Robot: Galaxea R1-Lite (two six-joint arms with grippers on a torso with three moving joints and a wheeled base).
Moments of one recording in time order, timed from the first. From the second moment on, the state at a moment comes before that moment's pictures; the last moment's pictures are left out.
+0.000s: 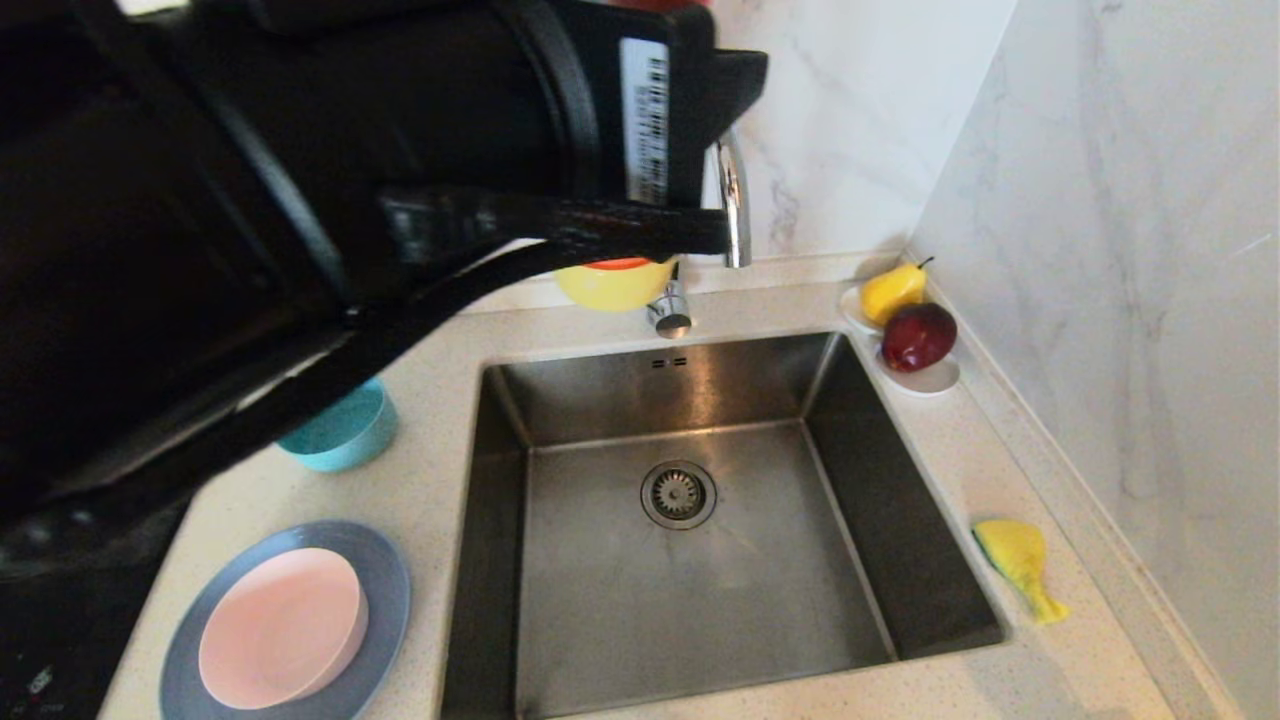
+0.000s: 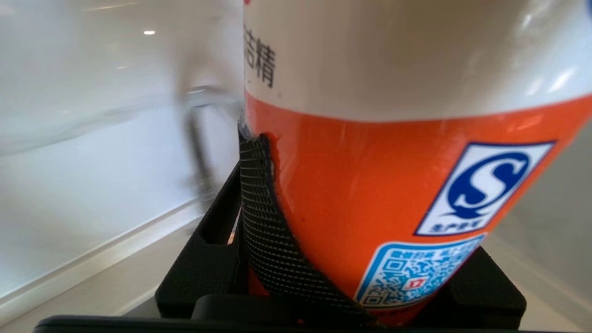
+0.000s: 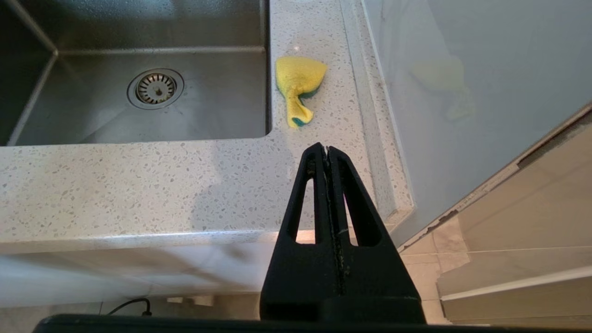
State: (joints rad) left arm -1.07 1.51 -1.27 -0.52 0.41 0.29; right arm 0.00 0.00 0.00 0.00 0.00 0.00
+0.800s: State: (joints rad) left arm -1.19 1.87 -1.51 -0.51 0.45 0.35; right arm 0.00 0.00 0.00 0.00 0.00 0.00
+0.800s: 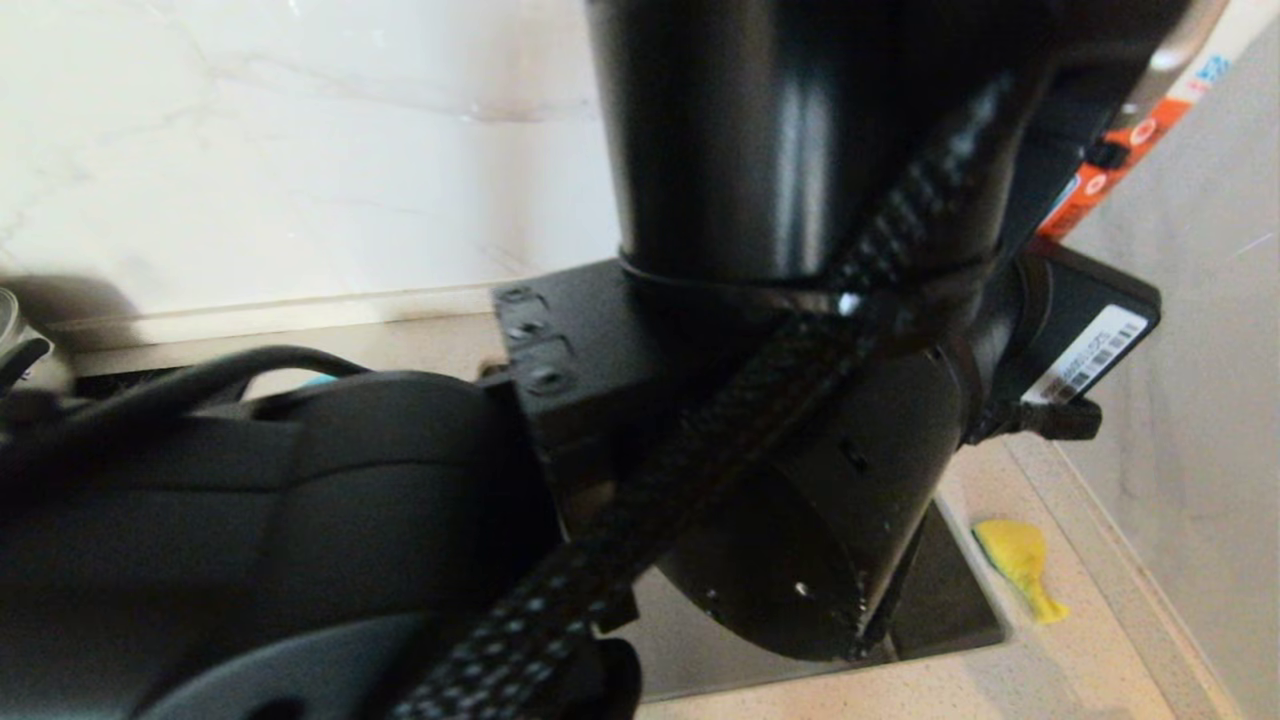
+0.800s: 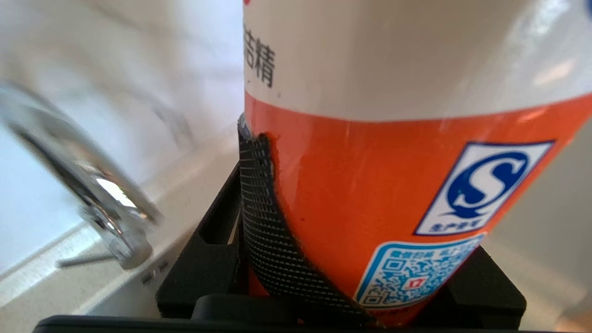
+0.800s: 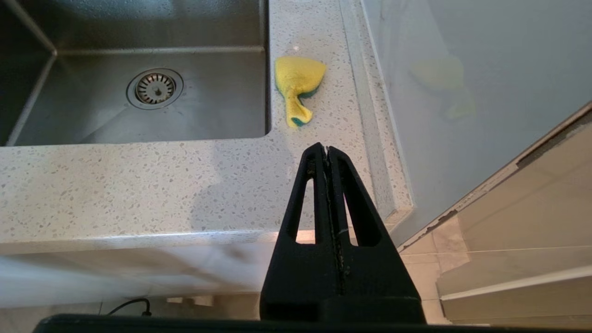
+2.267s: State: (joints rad) left arm -1.13 2.27 -1.60 -0.37 0.52 0.81; right arm 0.00 0.00 0.00 0.00 0.00 0.00
